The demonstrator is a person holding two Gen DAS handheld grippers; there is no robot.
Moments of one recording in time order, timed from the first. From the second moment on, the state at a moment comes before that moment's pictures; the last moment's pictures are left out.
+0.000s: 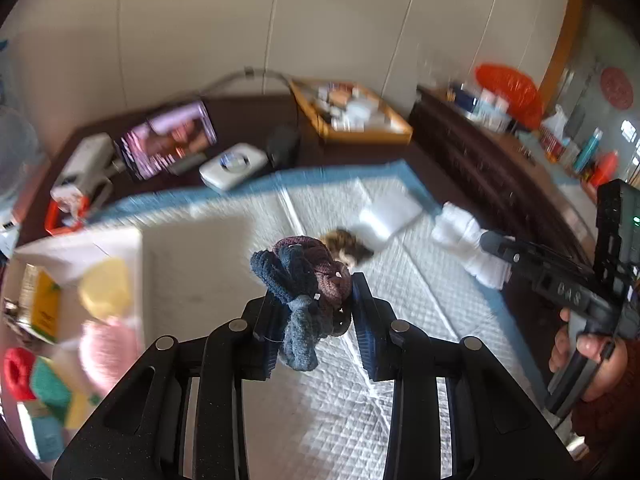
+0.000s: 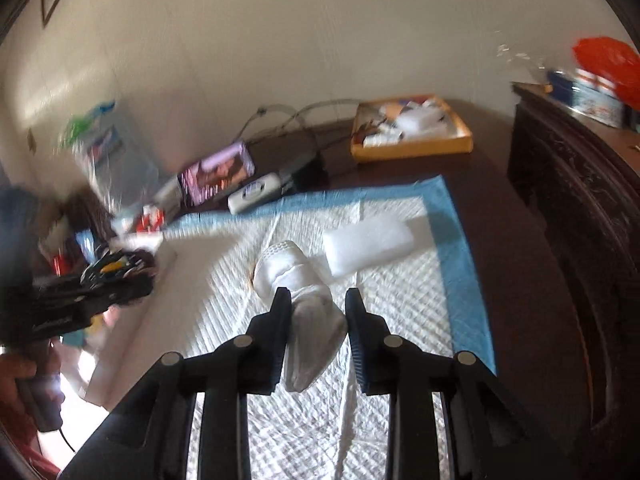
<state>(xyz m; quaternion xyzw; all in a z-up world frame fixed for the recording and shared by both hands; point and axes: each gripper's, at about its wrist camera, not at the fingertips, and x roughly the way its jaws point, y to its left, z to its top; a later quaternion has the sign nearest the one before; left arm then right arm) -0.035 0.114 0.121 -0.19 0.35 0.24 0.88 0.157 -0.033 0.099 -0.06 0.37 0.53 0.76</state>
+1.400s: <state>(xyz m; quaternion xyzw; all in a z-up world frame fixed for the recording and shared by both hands) -0.238 0.158 0.194 -0.23 0.24 0.34 0.88 0.050 -0.020 0.198 0.04 0.28 0.57 0.77</state>
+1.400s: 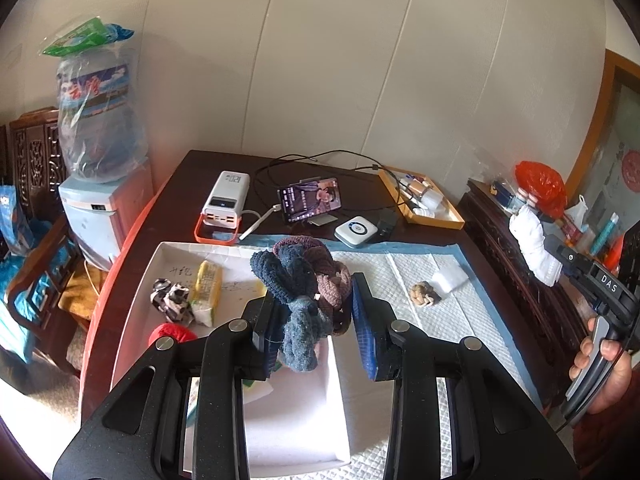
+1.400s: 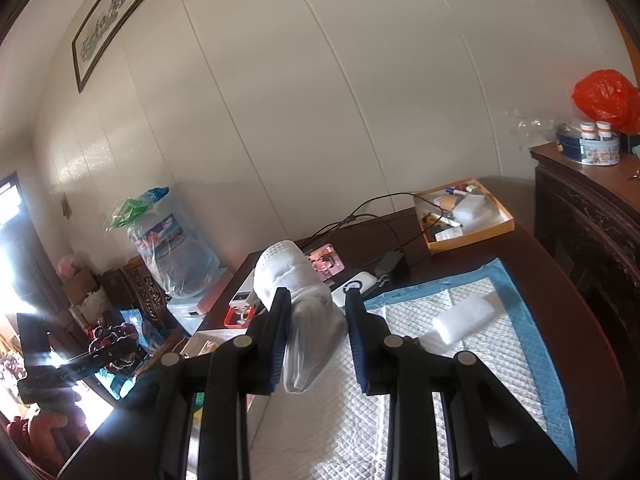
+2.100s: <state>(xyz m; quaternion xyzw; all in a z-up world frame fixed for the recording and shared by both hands) -0.266 0.180 0.186 -0.25 0.24 0.36 0.87 0.004 0.026 0.190 0.00 0.30 0.62 0.72</state>
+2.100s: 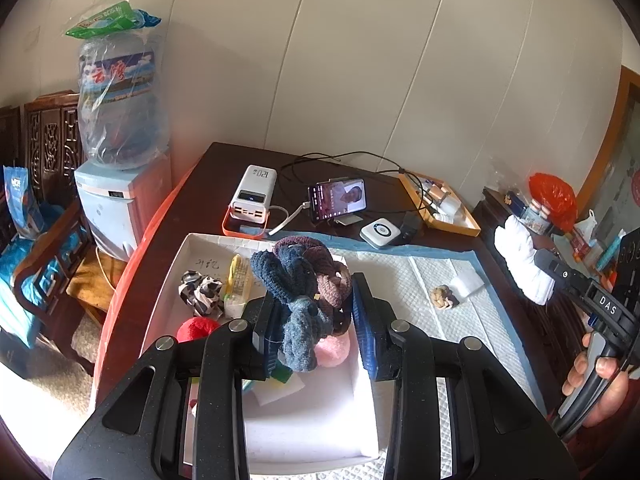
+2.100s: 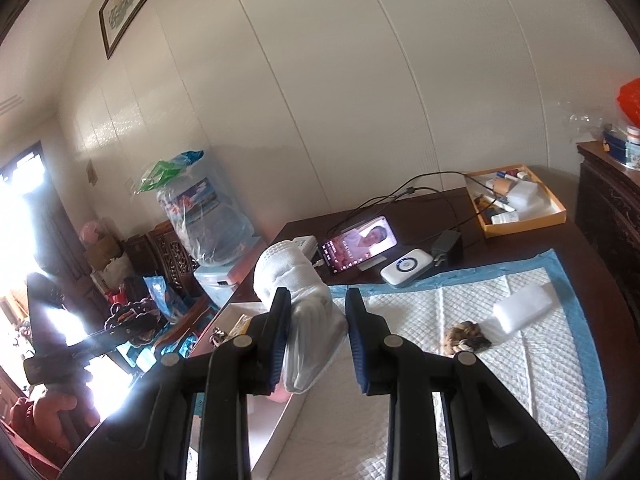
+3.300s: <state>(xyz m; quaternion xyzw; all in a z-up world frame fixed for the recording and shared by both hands) -0.292 0.242 0.136 -0.27 0.32 0.34 0.84 -0.123 0.115 0.116 -0.14 0.37 0.68 0.62</state>
